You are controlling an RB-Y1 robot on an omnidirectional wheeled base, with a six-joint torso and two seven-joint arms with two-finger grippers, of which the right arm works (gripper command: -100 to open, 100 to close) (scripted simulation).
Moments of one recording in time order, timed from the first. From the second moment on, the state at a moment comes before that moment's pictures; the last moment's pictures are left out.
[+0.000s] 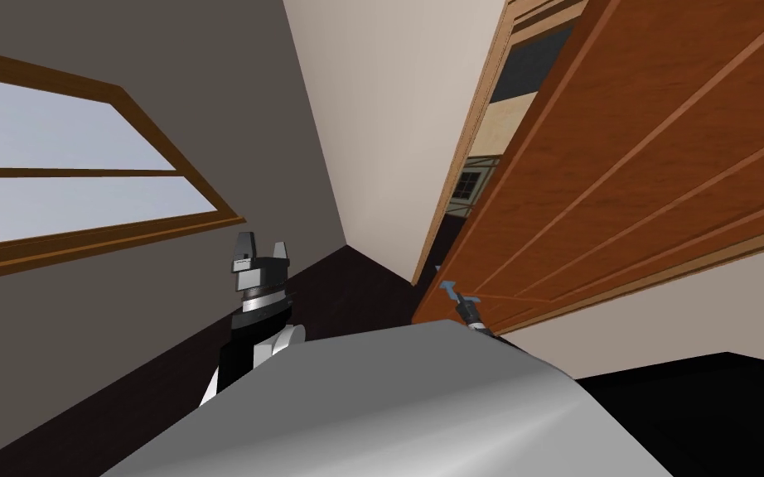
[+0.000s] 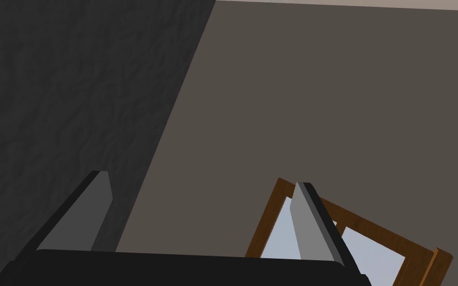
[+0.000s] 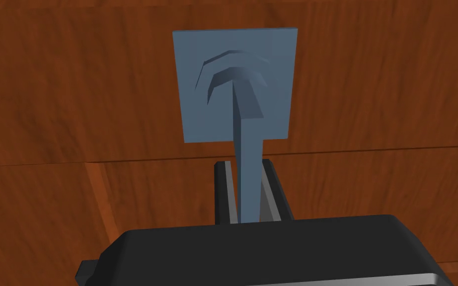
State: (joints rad) arm 0.13 -0.48 0.02 -0.45 -0.18 -1.19 -0.40
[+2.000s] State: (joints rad) arm 0.29 -0.50 0.14 -0.48 -0.11 -1.42 -0.44
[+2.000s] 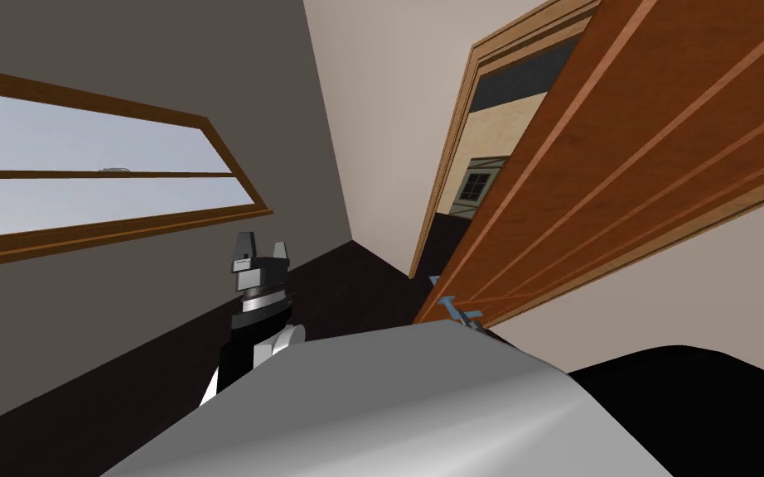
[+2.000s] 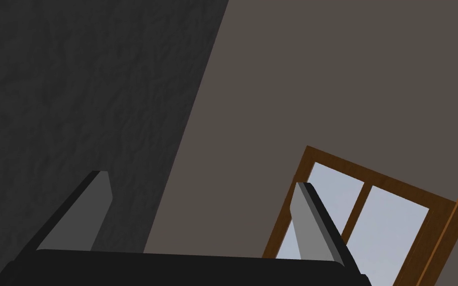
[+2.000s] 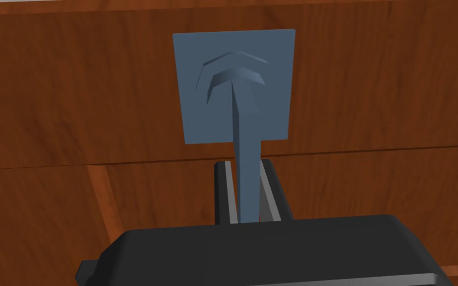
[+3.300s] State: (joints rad) arm 0.23 -0.49 0.15 -0.47 -0.13 -1.36 -0.42
